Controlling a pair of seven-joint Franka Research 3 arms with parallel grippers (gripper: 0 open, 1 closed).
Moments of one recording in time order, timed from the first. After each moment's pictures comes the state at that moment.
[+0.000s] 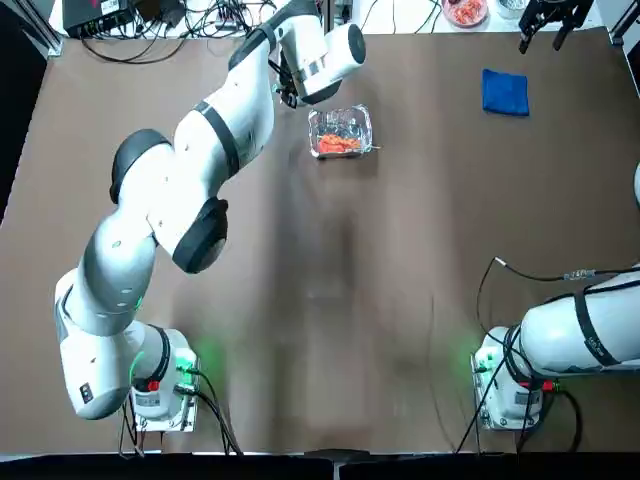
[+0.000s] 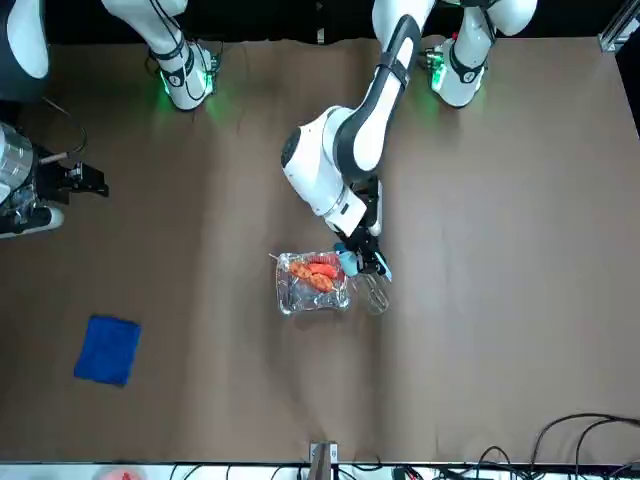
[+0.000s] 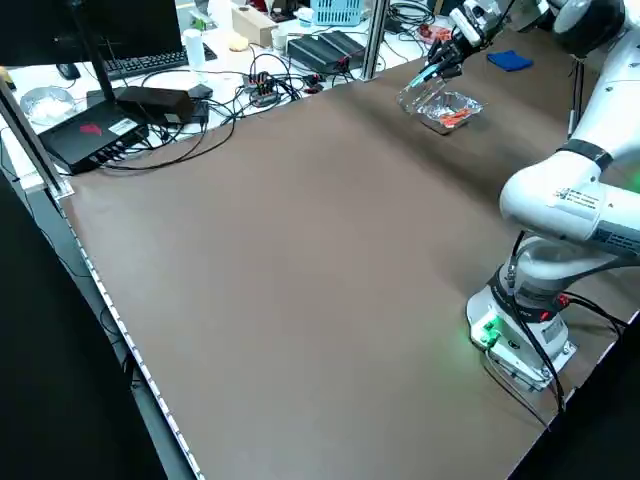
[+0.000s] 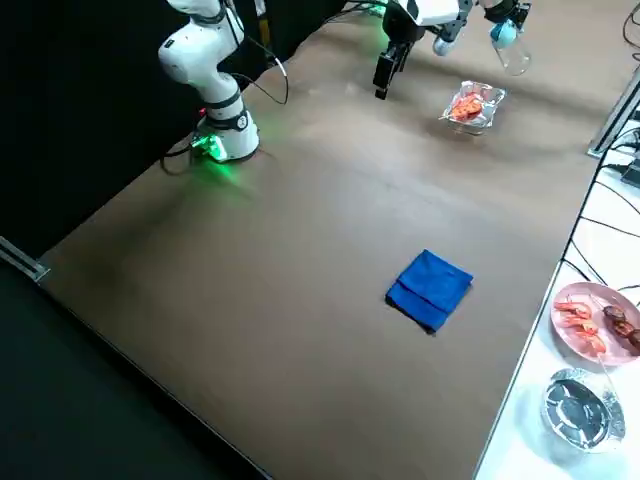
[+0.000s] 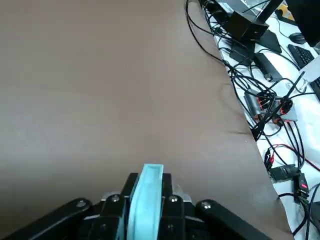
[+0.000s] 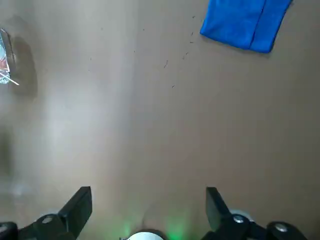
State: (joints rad) left arm -1.10 0.78 0.43 -1.26 0.48 1.77 -2.46; right arm 0.01 0.09 -0.03 -1.60 0.02 1.50 -0.15
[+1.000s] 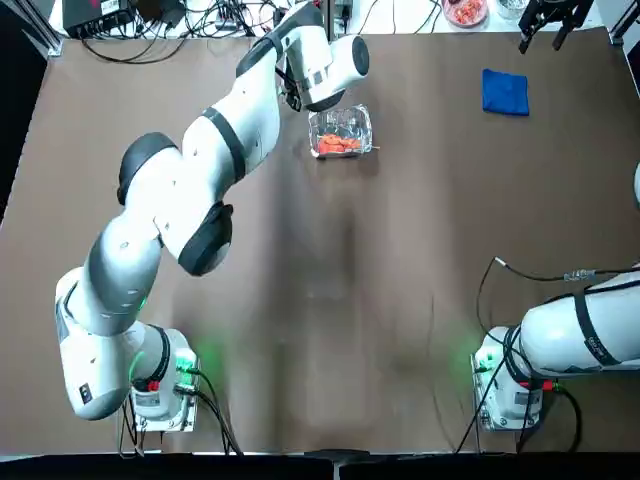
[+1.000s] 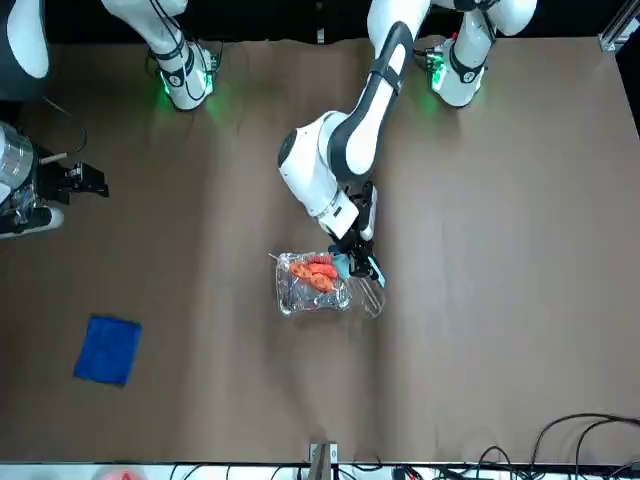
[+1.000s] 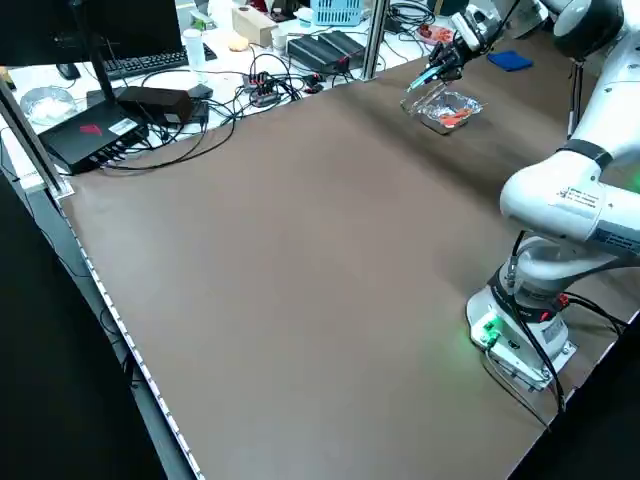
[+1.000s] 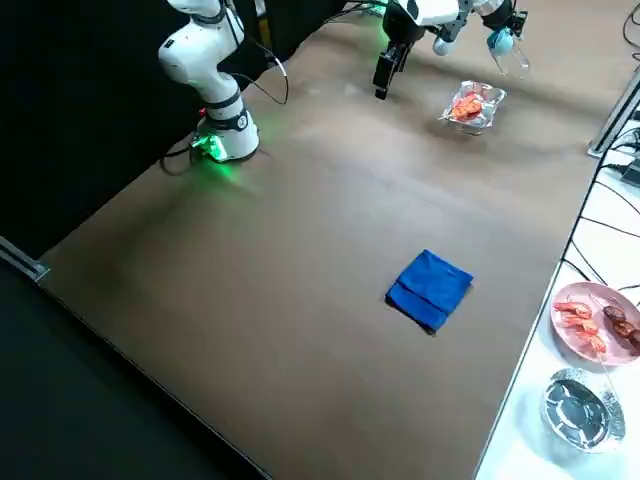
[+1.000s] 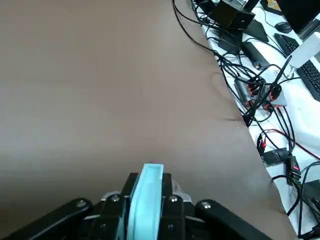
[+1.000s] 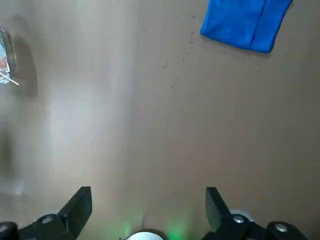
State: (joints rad) left arm -1.11 0.81 0.43 -1.25 0.50 1.82 -2.44; right arm 0.01 0.09 -0.03 -1.60 0.02 1.50 -0.15
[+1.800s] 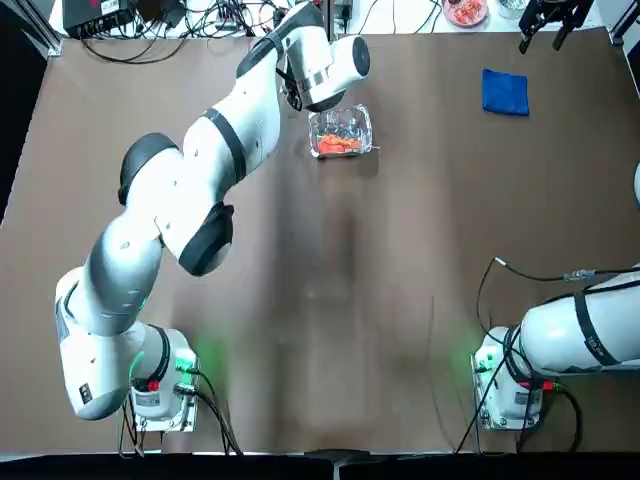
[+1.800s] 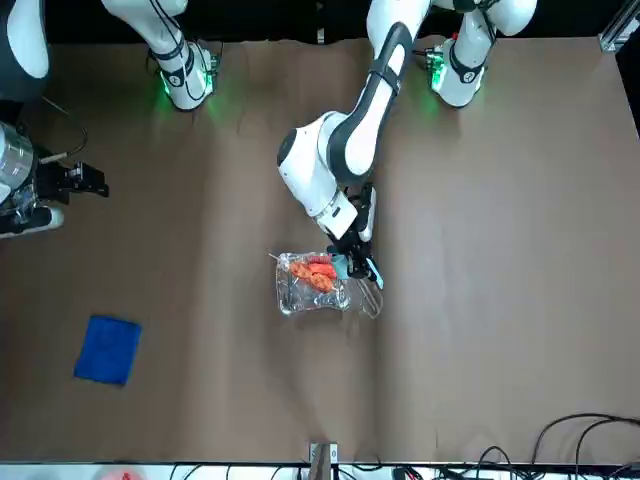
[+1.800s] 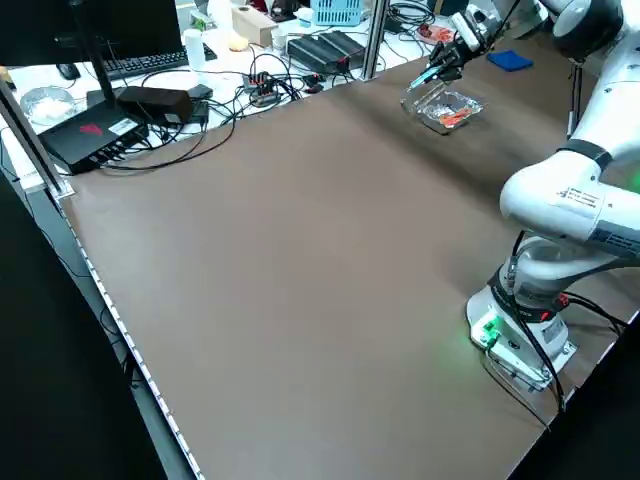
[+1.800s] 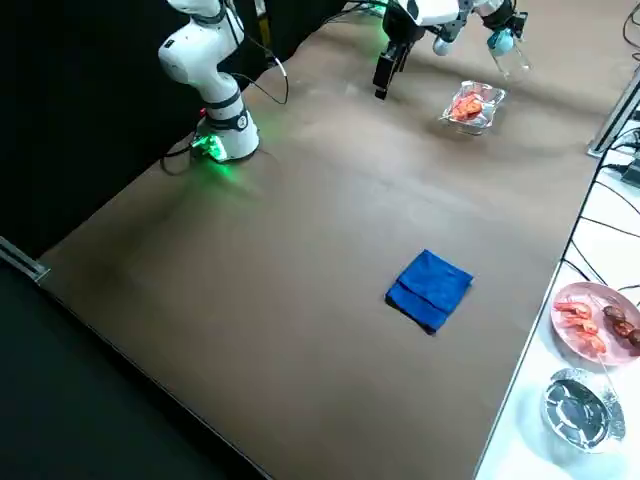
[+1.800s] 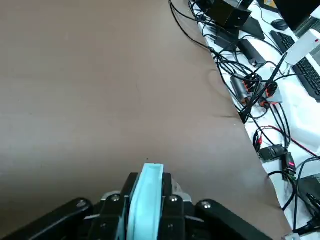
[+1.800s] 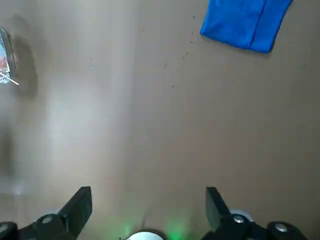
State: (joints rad) left arm -1.11 0.81 0.44 -1.25 0.50 1.84 -2.44; right arm 0.01 0.09 -0.03 -1.60 0.02 1.50 -0.15
